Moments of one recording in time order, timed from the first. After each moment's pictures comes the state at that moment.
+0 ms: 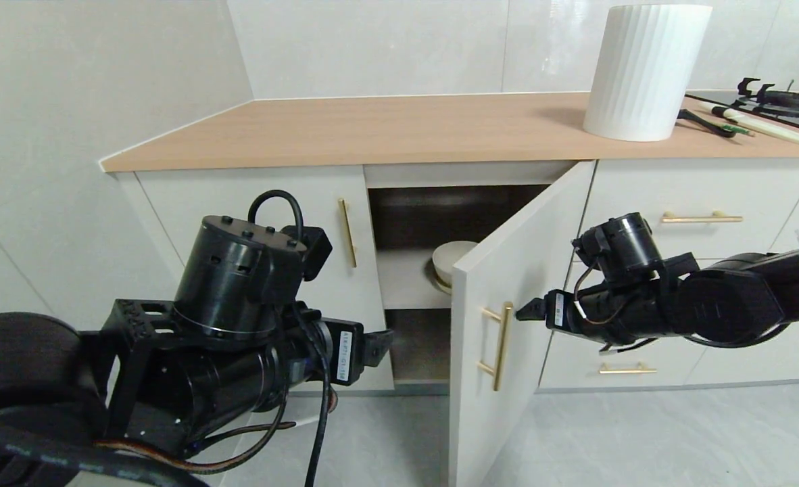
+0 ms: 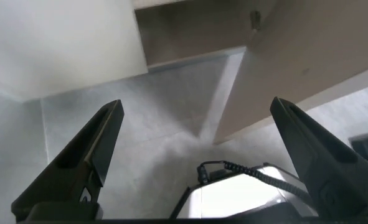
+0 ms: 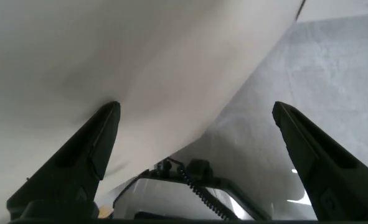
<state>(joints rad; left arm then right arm) -0.73 1.59 -0.89 -0.10 0.35 -0.33 0.44 1.92 -1.11 -0.08 -0.04 0.53</state>
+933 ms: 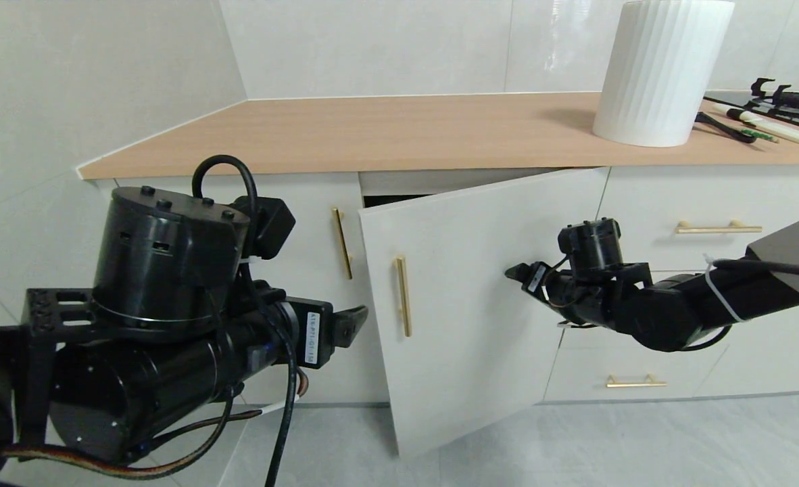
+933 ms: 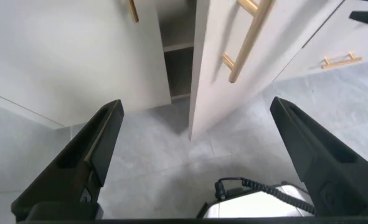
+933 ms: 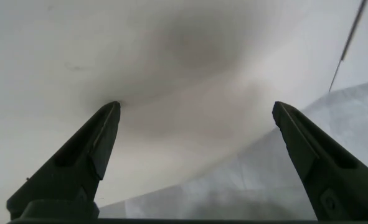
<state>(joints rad) -0.73 1.50 -0.89 -0.09 0.44 -0.26 0.44 2.10 -1.17 -0.44 -0.21 0.78</state>
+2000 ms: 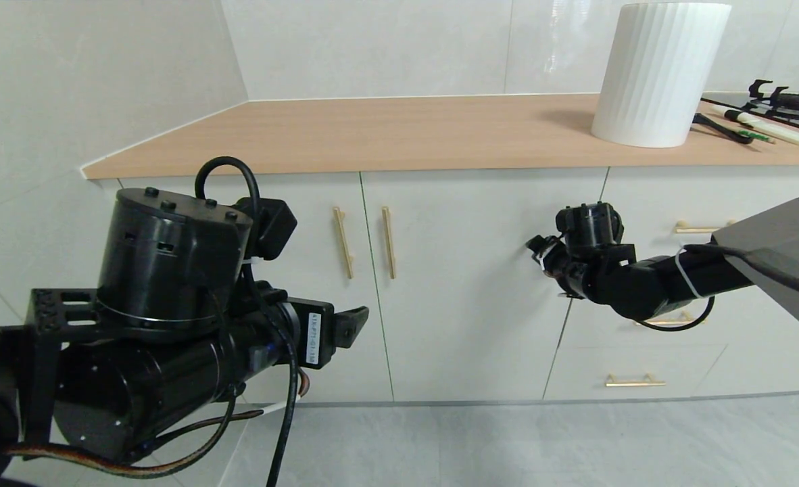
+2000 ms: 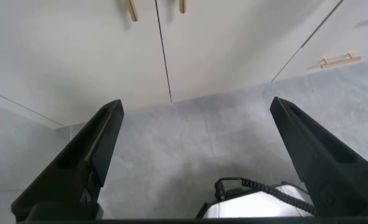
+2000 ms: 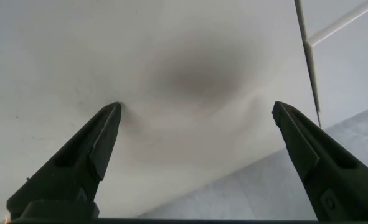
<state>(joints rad) -0.73 1.50 -0.89 -0.09 0.44 -0.26 0.34 2.23 -1.40 -0.43 -0.39 0.87</state>
